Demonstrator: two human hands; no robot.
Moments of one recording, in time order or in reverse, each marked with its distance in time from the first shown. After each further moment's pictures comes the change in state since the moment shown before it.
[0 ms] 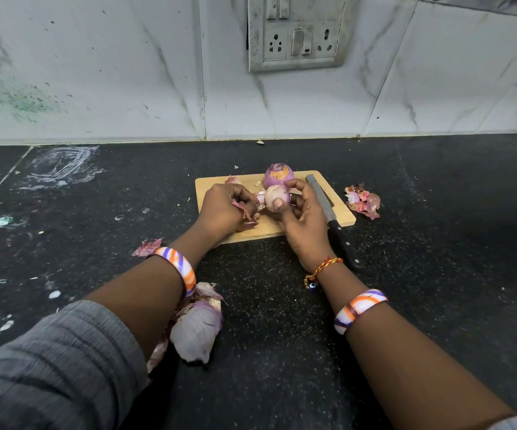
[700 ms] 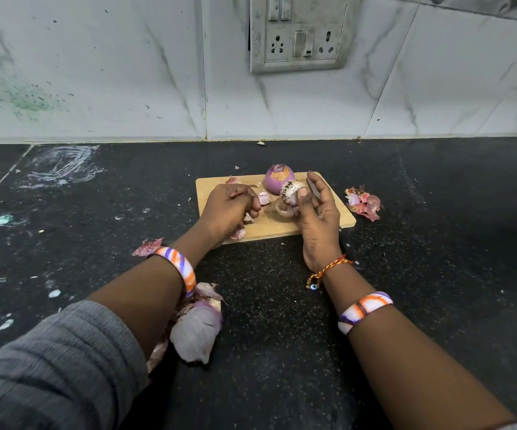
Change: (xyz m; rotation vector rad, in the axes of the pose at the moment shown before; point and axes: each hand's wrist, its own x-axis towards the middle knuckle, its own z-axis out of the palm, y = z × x) left_hand -0.008 0.012 0.000 -0.044 -0.031 0.024; right_hand 0.004 -0.002 -0.004 0.446 0.185 0.076
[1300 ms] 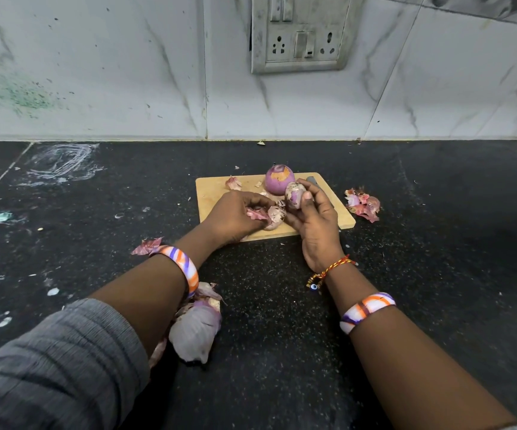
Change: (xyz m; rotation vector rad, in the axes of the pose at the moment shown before) left_hand 0.004 -0.006 0.003 0.392 -0.185 0.158; right_hand 0.000 -0.004 -0.001 0.049 -0.056 0.133
